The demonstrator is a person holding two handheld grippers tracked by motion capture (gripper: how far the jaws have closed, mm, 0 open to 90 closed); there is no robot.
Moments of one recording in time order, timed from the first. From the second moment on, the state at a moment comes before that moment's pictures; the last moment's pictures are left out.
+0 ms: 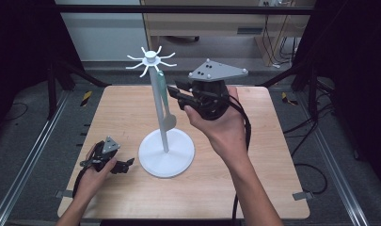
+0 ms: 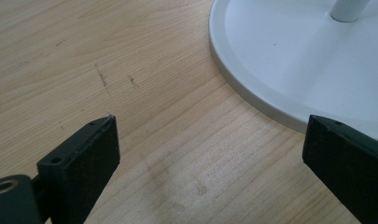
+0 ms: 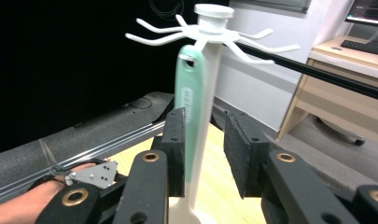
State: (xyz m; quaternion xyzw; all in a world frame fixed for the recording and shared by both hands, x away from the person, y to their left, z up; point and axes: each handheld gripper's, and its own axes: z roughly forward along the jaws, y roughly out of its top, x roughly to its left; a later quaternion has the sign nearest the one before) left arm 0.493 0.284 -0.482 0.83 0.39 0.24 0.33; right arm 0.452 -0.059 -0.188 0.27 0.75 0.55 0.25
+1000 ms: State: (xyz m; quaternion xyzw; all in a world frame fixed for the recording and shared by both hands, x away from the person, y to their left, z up) left arm 0.492 0.284 -0.482 0.83 0.39 0.24 0.33; right arm 0.460 -0.094 -0.230 0.35 0.73 0.50 0.31
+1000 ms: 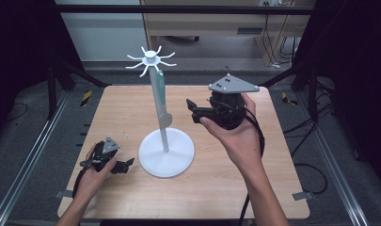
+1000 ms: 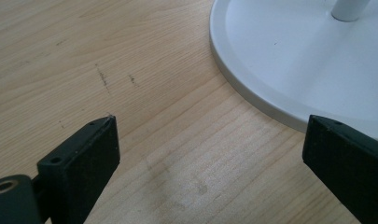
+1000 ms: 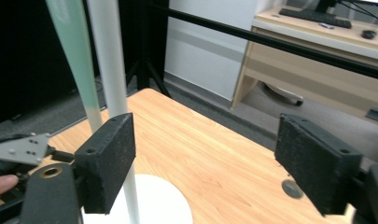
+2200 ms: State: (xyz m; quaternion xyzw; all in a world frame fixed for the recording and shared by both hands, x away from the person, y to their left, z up) left arm 0.492 0.287 -0.481 0.82 0.39 0.24 0.33; right arm 0.441 -0.169 -0.306 0.42 0.72 0.45 0.32
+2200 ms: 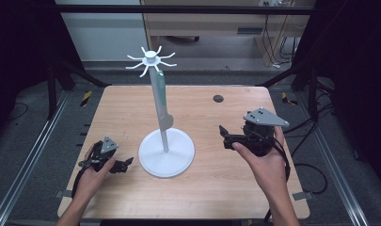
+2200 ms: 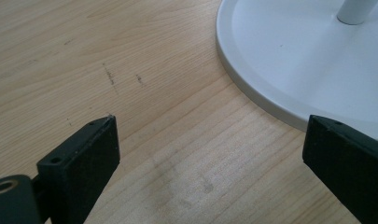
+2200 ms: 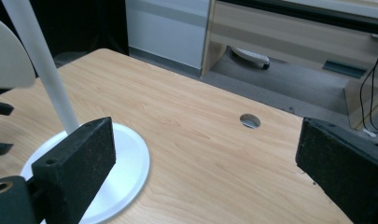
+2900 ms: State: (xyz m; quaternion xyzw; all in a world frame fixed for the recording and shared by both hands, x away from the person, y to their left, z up) left arm 0.492 0.285 -0.482 0.83 0.39 0.24 0.33; right arm 0.447 -0.196 -0.373 0.48 0.71 0.41 0.31
